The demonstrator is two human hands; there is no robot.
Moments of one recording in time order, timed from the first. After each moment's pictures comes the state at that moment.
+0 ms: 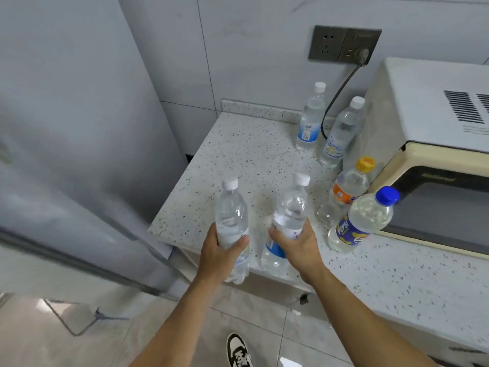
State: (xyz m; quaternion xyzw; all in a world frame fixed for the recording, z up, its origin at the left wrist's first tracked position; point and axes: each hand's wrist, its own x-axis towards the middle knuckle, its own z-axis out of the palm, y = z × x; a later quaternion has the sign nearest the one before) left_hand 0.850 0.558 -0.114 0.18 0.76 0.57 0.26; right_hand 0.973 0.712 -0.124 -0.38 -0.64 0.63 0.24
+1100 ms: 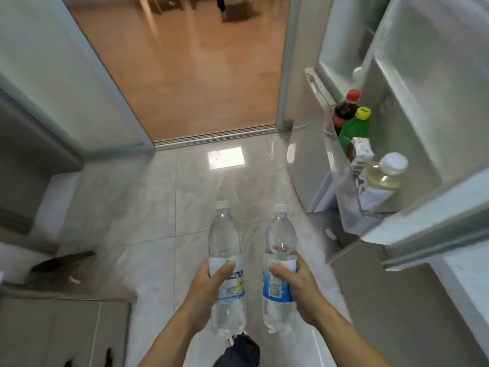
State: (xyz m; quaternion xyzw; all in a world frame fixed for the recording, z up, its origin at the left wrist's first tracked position) left_hand 1.030 0.114 -0.131 -0.34 0.58 0.73 0.09; right_hand 0.957 0.306 -0.153 -0.09 -0.63 0.70 -0.33
